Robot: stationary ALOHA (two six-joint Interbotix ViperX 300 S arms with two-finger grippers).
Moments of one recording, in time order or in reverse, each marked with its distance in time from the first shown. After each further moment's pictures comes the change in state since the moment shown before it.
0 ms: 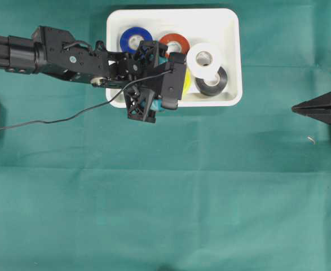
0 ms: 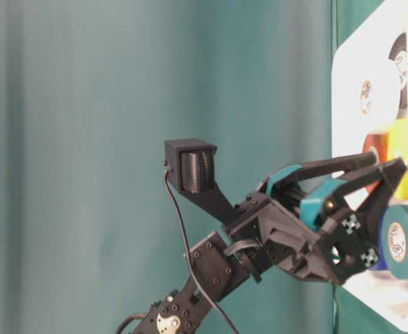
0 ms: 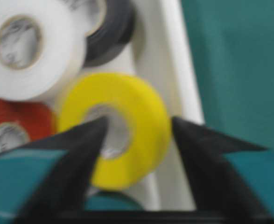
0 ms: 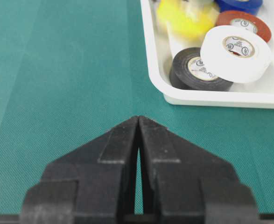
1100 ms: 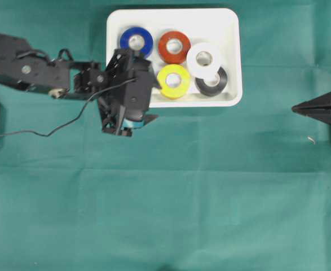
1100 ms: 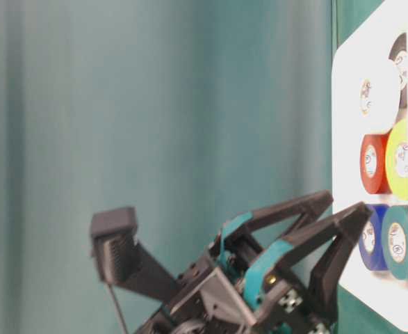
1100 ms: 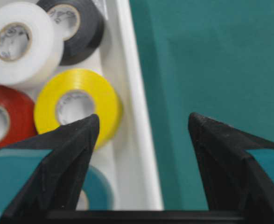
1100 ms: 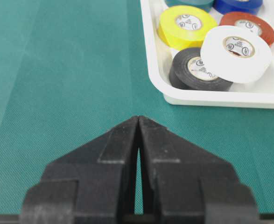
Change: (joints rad) left arm -0.083 -0.235 0.184 -0.002 -0.081 -0.117; right arm 0.000 0.000 0.000 0.000 0.000 -0.002
